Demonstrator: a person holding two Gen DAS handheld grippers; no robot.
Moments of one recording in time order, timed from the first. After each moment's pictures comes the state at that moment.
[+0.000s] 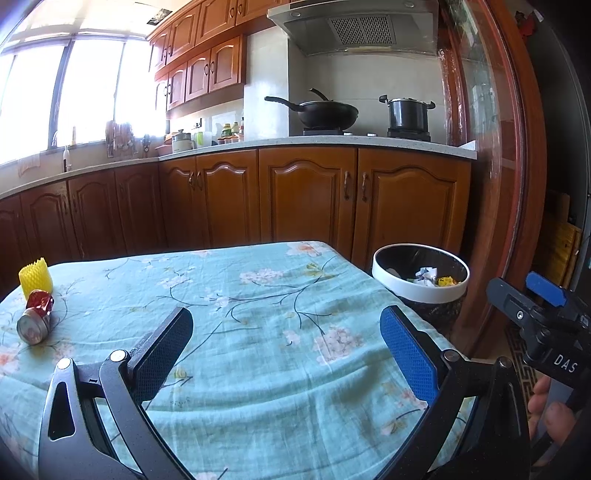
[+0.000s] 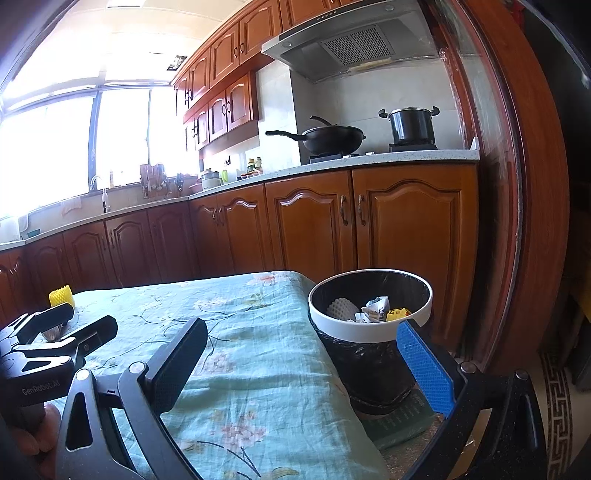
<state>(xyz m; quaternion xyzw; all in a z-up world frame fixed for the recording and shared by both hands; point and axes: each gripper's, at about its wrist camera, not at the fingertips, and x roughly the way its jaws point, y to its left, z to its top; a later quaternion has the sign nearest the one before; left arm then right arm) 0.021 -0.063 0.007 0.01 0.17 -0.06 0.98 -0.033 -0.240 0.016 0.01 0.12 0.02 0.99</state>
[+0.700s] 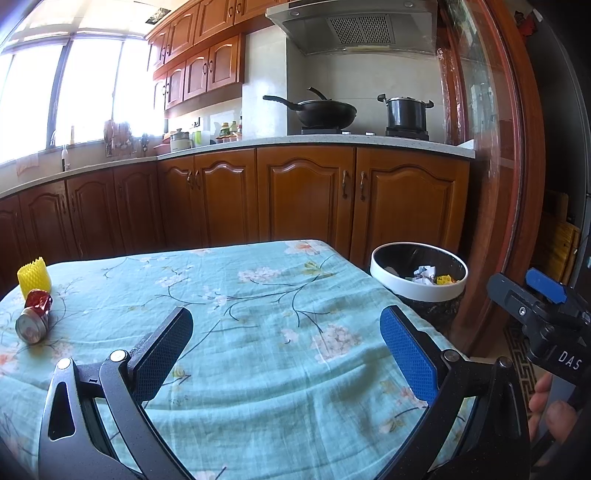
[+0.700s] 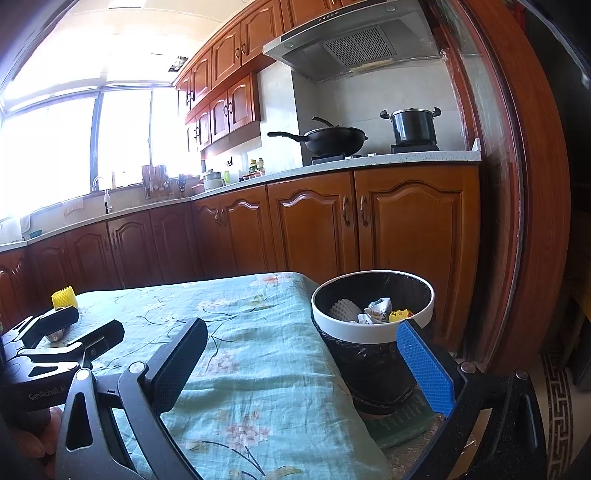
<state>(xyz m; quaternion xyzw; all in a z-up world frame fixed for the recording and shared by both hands) 0.020 -0.065 0.006 0.01 0.17 -0.06 0.98 -0.035 -0.237 0.018 0.01 0.12 0.02 0.99</state>
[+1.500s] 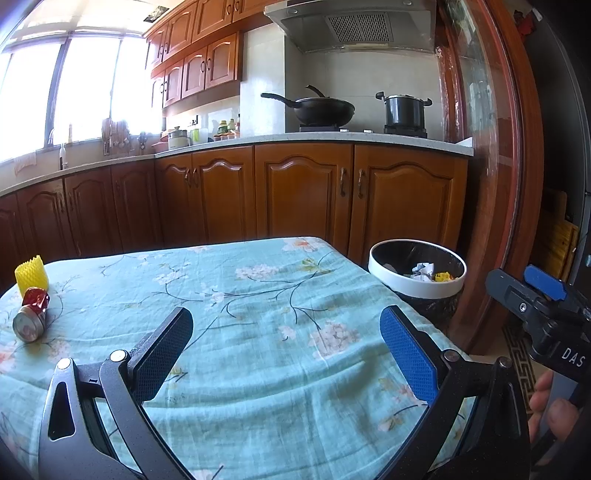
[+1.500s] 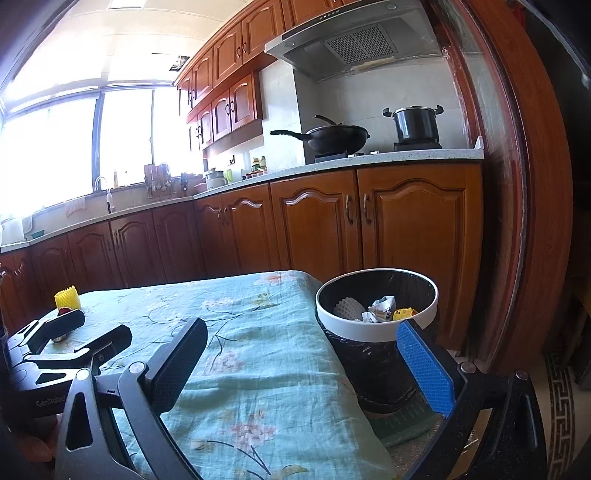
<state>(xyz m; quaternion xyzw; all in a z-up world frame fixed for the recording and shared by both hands) 0.022 -0.065 0.002 0.01 0.17 -0.06 0.98 -0.037 -0.232 0.020 0.01 0.12 0.03 0.99</state>
